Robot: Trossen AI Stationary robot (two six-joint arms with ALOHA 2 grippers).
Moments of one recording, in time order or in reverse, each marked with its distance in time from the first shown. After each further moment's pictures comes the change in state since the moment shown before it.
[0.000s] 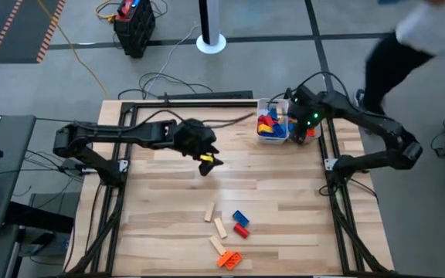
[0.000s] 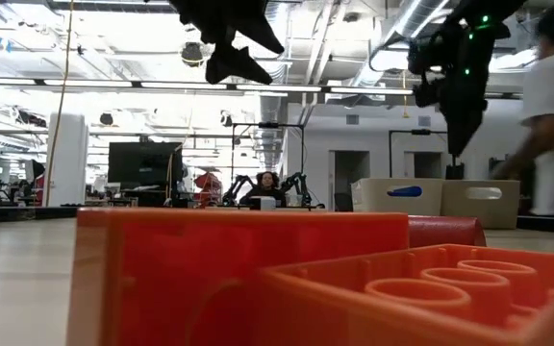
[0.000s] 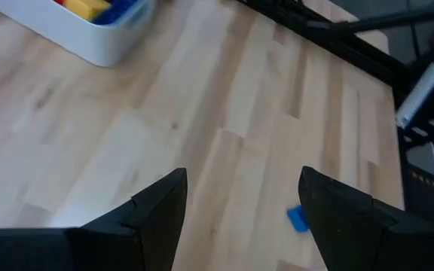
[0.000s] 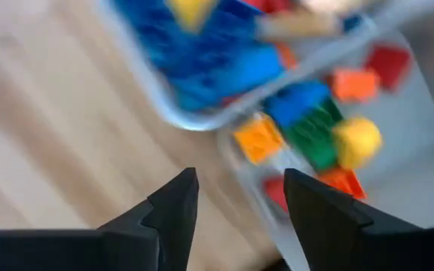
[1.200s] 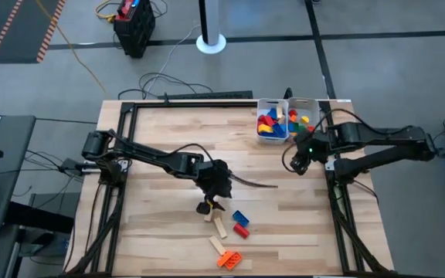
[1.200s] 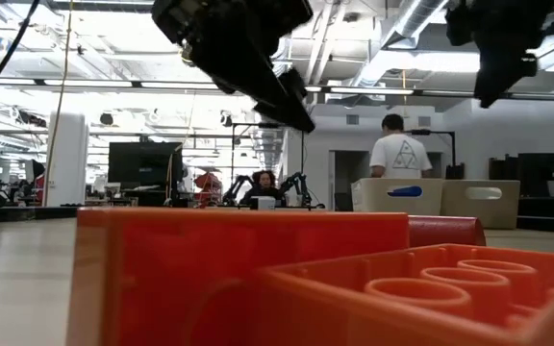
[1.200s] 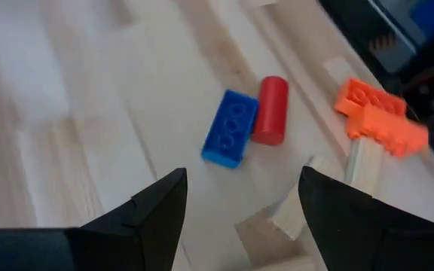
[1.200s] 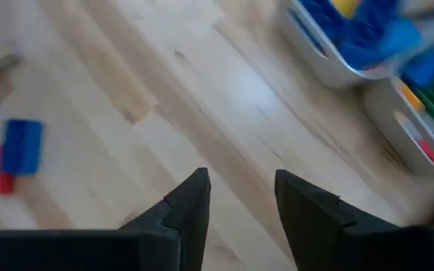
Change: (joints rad) left arm -0.208 0.319 0.000 0.169 0.248 0.586; right arm 0.745 -0.266 -0.014 -0.104 0.209 0.881
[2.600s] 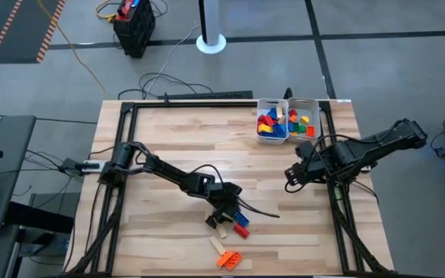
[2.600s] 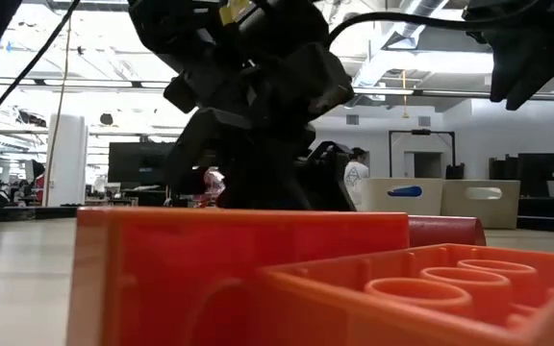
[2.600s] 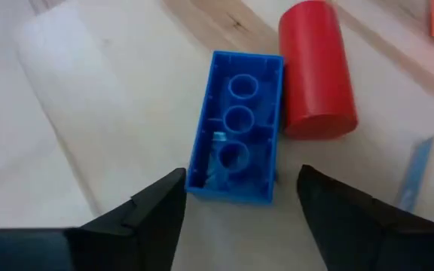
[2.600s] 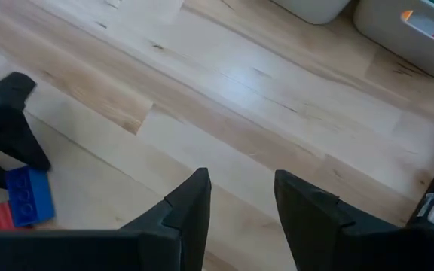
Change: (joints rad) left arm -0.092 0.303 0.000 0.319 -0.127 0.161; right arm 0.335 0.111 0.000 -0.069 0.180 0.652
